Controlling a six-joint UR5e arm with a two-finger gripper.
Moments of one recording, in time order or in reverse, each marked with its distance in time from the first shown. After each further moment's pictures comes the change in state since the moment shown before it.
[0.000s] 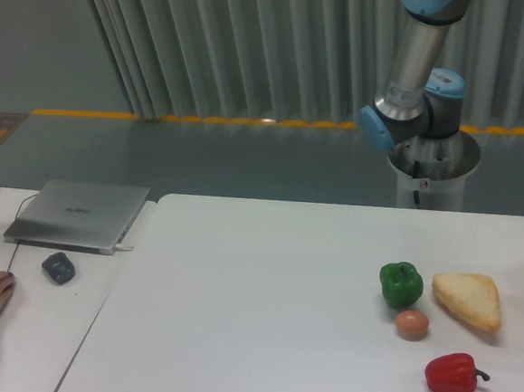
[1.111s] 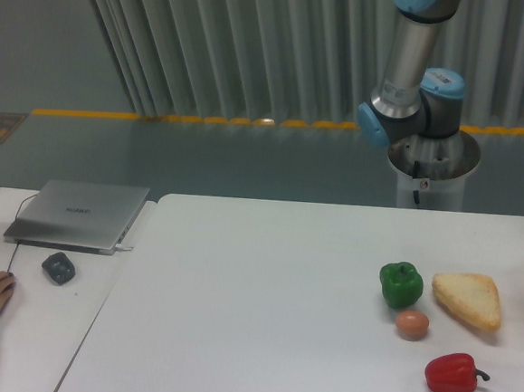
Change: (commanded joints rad) arm -0.175 0.026 -0.002 -0.008 -0.026 -0.313
